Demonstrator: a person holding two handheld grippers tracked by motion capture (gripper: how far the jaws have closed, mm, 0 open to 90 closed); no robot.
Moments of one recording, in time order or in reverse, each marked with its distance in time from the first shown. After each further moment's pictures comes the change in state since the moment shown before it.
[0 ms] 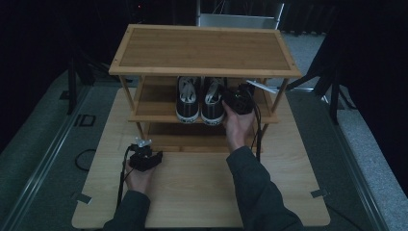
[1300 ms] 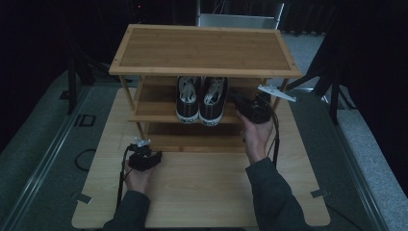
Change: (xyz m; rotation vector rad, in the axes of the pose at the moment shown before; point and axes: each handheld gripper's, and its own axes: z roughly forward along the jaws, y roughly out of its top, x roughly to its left) left arm 0.001 0.000 0.000 0.001 0.006 -0.008; right arm -0.024 -0.001 -0.047 0.007 0.083 -0.096
